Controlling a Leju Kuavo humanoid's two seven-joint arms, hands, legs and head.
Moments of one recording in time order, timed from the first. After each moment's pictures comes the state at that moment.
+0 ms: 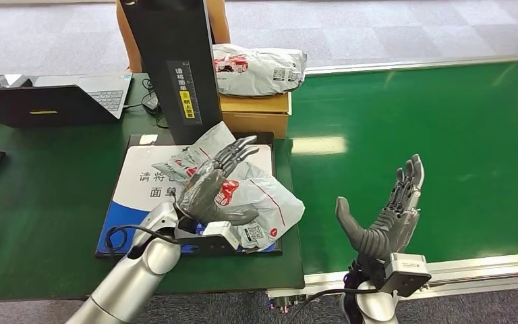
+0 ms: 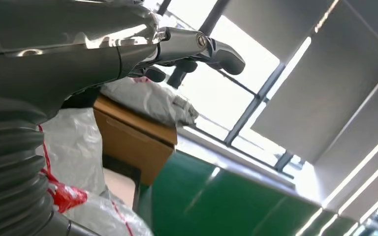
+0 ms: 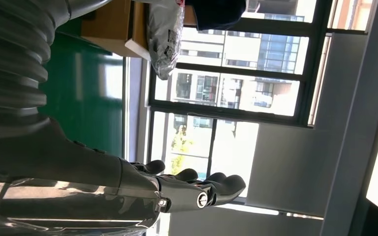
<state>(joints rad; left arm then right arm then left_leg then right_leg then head) -0.45 -0.05 -0.61 -1.26 -0.76 0.03 -0.51 0.01 0.16 0.05 -1.64 0.11 -0.54 -0.70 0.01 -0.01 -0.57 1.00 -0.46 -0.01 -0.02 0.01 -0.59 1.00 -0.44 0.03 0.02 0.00</state>
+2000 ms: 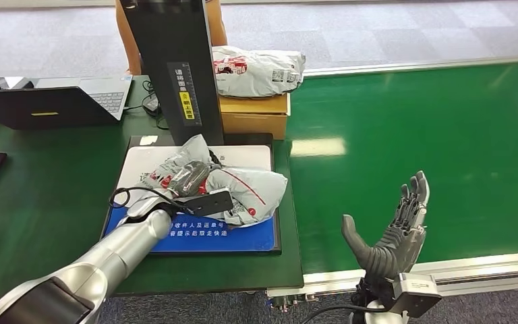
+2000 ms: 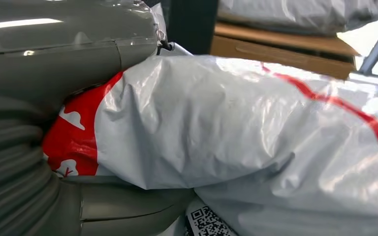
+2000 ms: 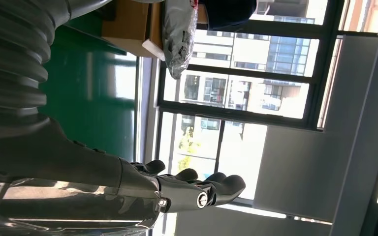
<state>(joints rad) -0.77 -0.04 -0.73 -0.46 -0.69 0.16 -0.42 0.11 0.16 0.03 -1.70 0.12 -0.48 -0.70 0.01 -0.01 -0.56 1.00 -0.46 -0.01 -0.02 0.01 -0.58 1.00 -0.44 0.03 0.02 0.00</state>
